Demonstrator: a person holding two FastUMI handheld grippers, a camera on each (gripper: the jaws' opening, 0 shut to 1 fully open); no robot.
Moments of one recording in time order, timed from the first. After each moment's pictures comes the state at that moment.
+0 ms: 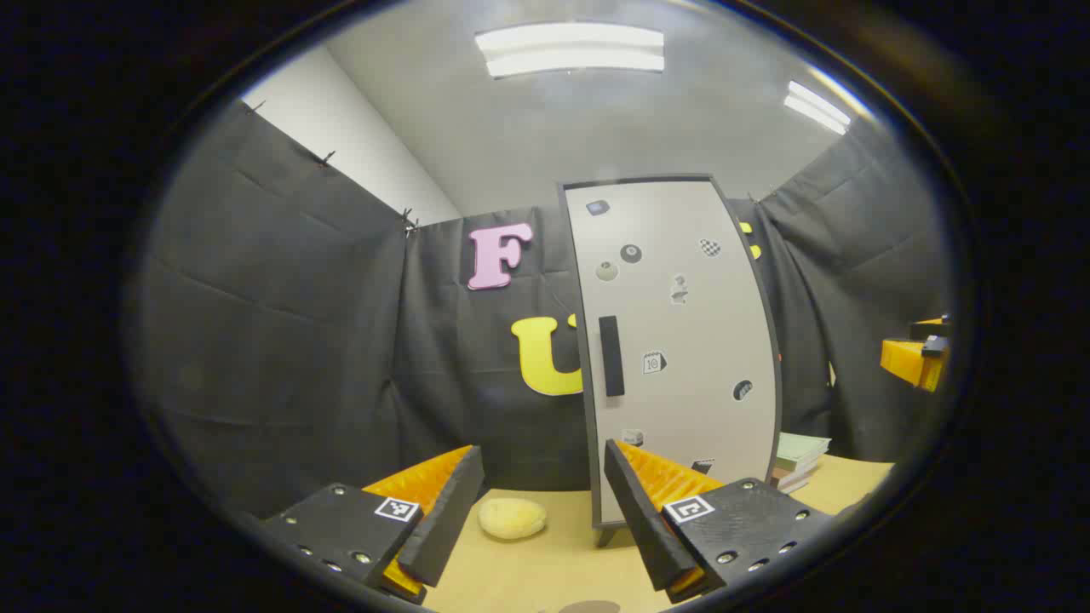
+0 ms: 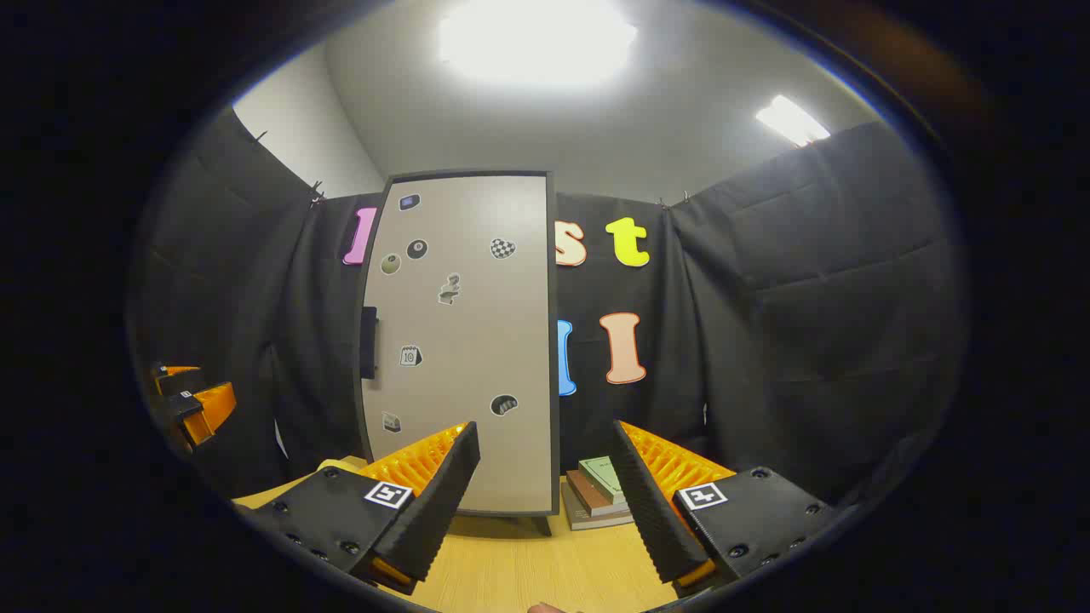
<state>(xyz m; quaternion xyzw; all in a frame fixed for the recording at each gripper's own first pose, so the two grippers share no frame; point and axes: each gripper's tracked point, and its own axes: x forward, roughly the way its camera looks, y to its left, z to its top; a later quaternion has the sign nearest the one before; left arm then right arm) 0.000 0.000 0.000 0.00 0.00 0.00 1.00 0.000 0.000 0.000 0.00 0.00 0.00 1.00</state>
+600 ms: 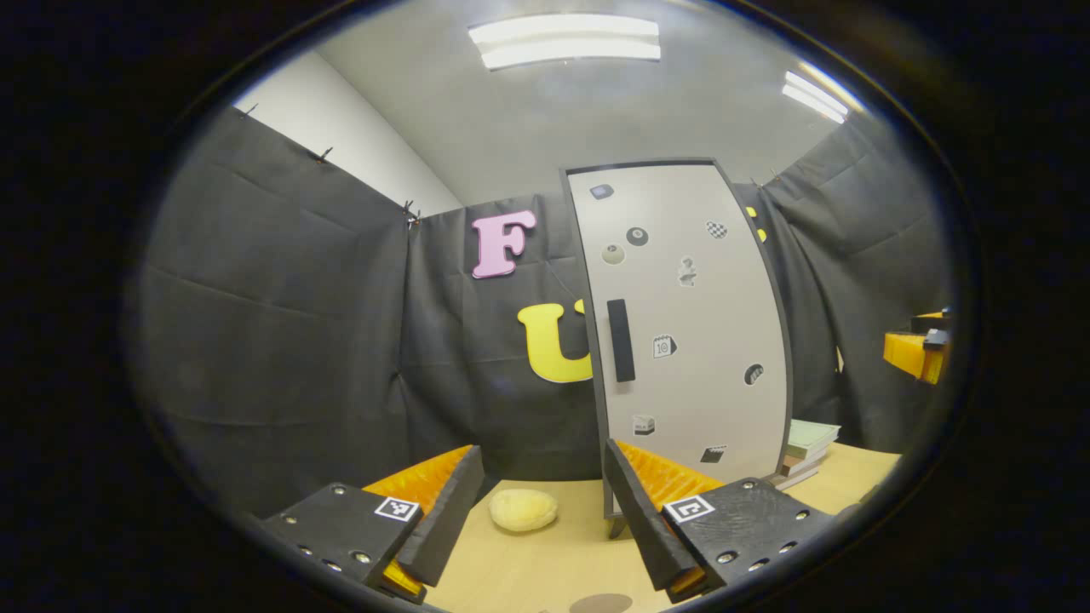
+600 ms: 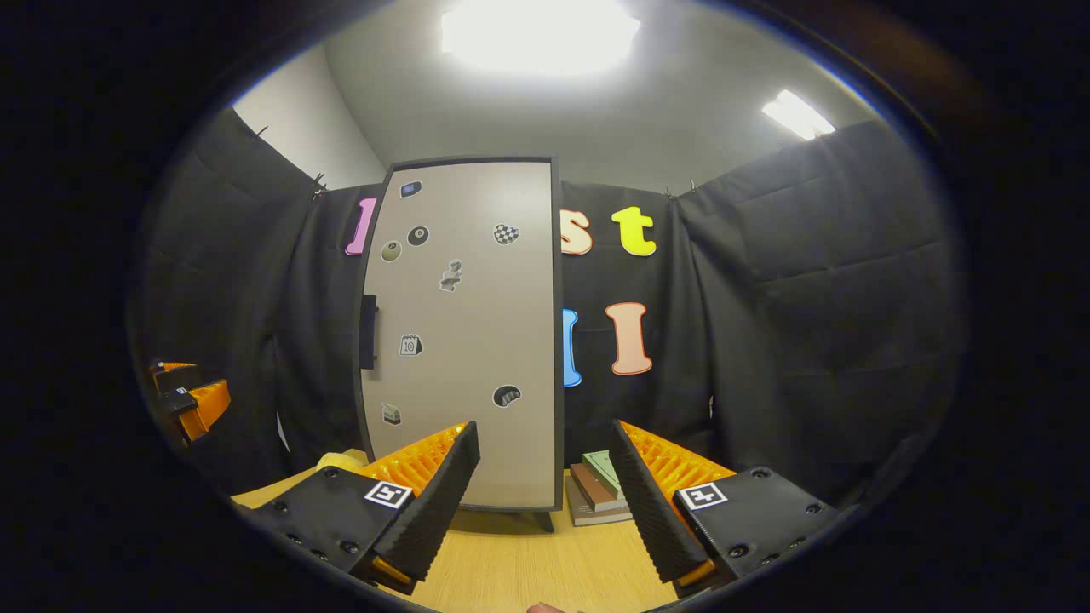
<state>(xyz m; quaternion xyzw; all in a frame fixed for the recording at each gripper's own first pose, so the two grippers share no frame) 0.005 0.003 -0.006 0.01 0.01 0.01 1.00 0.012 0.001 -0.012 0.00 0.02 0.01 1.00</state>
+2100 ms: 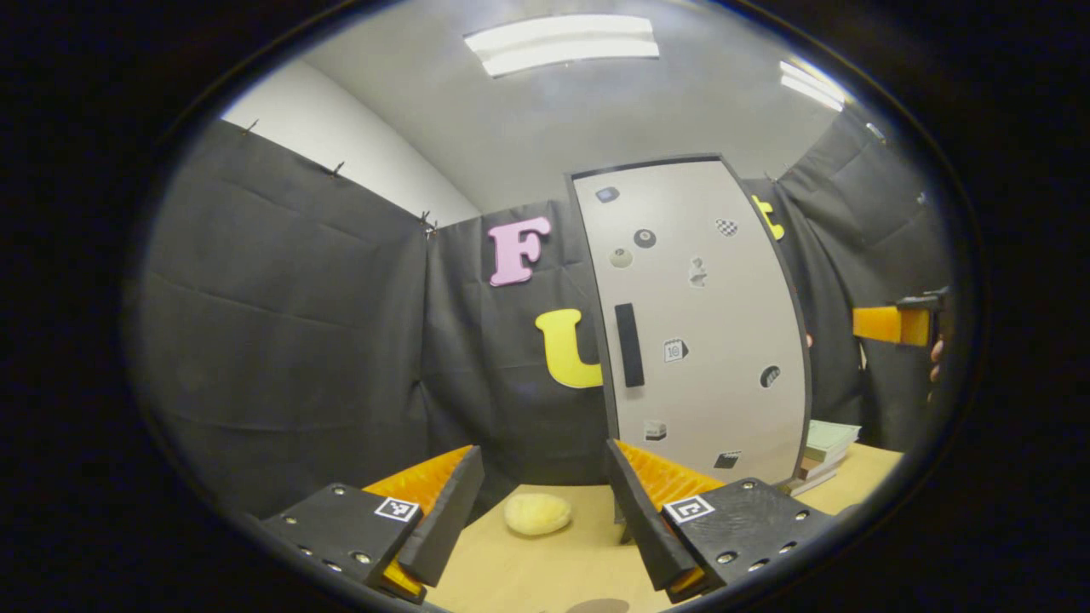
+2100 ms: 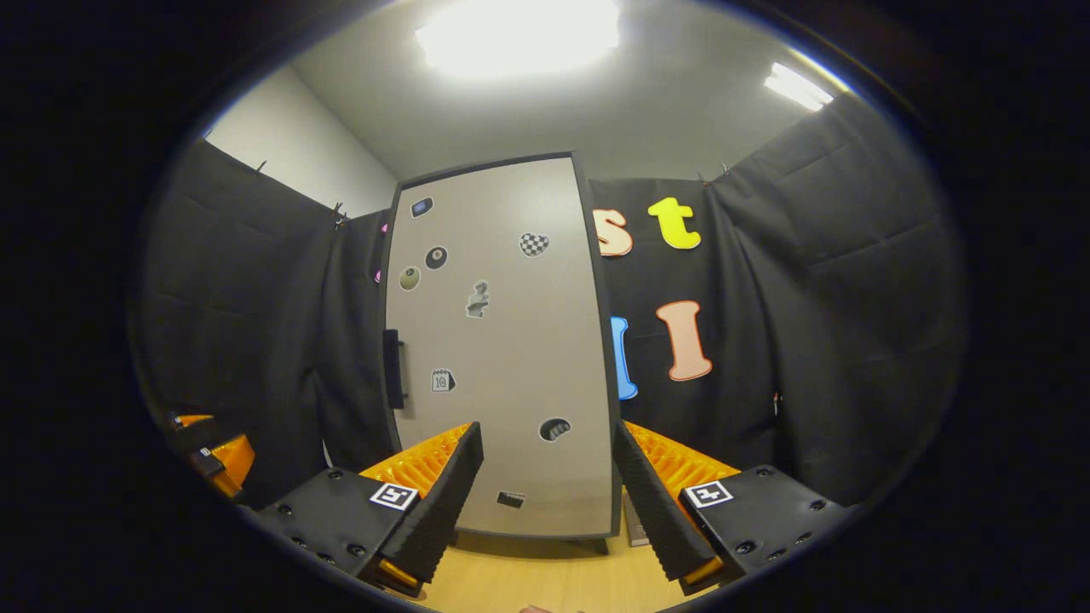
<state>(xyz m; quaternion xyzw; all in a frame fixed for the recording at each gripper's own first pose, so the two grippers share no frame) 0.011 0.004 -0.014 0.03 0.01 0.06 1.00 0.092 0.048 0.029 0.05 0.00 0.11 0.99</state>
